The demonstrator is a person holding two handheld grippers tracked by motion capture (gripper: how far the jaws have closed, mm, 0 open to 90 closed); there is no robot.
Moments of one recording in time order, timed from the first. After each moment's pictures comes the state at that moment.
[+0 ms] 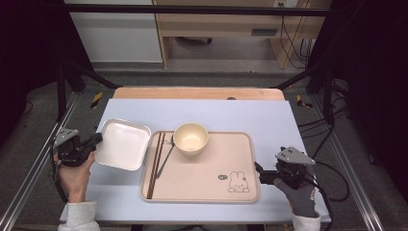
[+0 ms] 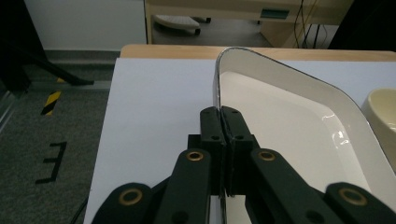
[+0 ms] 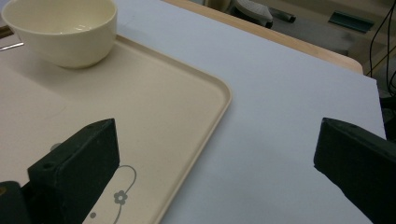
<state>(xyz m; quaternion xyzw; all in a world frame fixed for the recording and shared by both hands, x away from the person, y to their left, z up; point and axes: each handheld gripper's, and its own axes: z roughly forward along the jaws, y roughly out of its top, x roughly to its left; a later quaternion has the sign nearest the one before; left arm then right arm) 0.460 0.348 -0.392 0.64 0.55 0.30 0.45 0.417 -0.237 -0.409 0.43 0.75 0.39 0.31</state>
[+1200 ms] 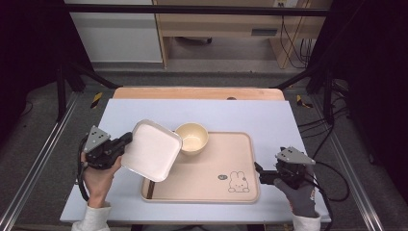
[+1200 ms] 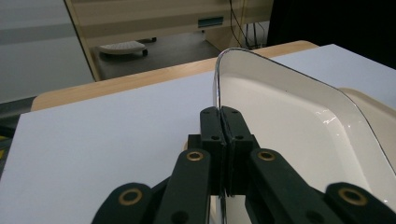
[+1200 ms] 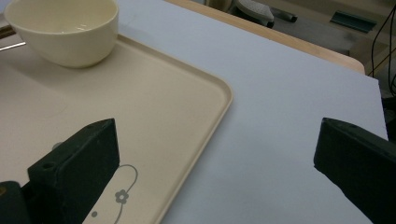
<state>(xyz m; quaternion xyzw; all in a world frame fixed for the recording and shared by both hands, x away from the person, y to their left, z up) 0.443 0.262 -0.370 0.70 0.43 0.29 0.48 0.417 -0.237 -0.409 0.43 0.75 0.39 0.31</state>
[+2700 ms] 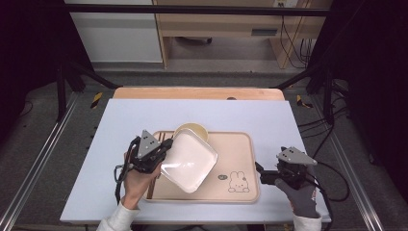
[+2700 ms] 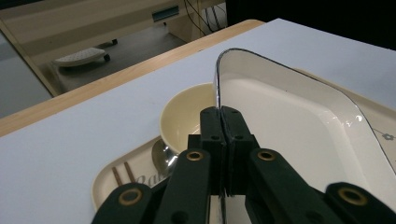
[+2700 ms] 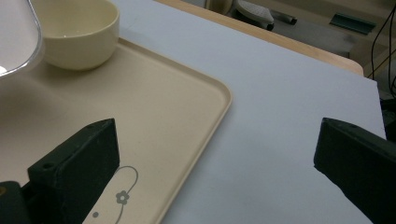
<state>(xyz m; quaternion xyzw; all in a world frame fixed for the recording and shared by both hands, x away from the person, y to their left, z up) 0.443 0.159 -0.379 0.77 0.34 0.28 0.46 0.416 -0.238 -0.407 0.43 0.75 0.39 0.31</state>
